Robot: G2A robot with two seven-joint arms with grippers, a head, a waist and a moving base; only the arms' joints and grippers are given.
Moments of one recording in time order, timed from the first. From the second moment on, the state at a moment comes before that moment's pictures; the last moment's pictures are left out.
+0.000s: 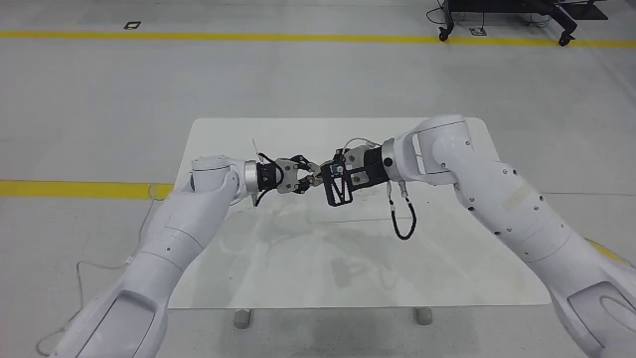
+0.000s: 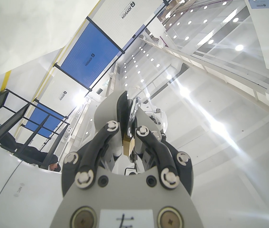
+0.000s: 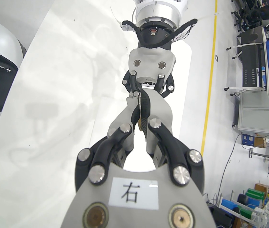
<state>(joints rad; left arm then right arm) 0.75 -1.30 -0.90 -0.87 -0.91 0.61 -1.08 -0.67 -1.01 0.74 -1.62 -1.29 -1.01 0.31</state>
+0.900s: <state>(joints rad) 0.73 -1.31 -0.90 -0.83 -0.97 0.66 -1.14 -0.68 -0.96 0.76 -1.68 -1.38 -1.01 0.22</state>
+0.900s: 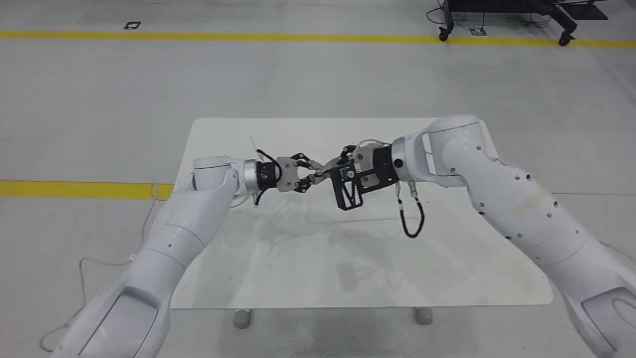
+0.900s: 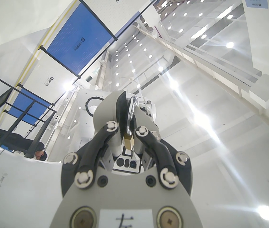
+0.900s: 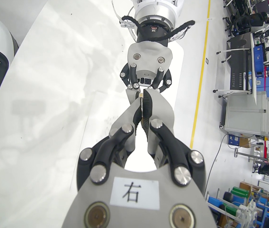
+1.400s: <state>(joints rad) 0.74 -1.31 -0.90 -0.84 -0.95 0.64 -1.13 -0.68 -0.96 0.76 -1.70 -1.36 -1.01 0.30</state>
